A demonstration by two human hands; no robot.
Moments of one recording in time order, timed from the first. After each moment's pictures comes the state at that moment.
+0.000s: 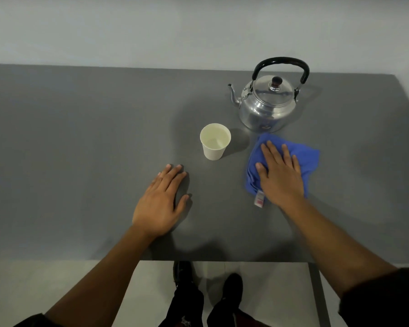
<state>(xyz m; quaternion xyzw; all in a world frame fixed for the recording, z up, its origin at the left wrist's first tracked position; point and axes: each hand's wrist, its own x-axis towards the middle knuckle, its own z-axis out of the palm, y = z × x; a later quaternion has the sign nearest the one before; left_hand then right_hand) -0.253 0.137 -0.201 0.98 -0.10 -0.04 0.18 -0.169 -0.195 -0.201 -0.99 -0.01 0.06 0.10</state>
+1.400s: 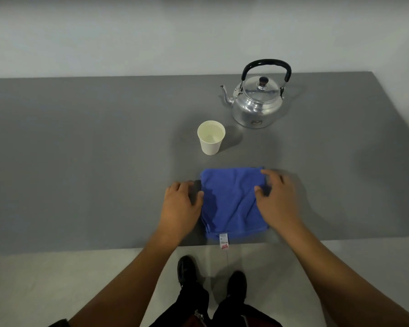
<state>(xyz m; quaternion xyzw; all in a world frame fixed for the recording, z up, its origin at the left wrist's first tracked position) -0.289 0.079 -0.178 0.93 0.08 -0.05 0.35 -0.272 -0.172 -0.167 -0.93 0.13 0.02 0.35</state>
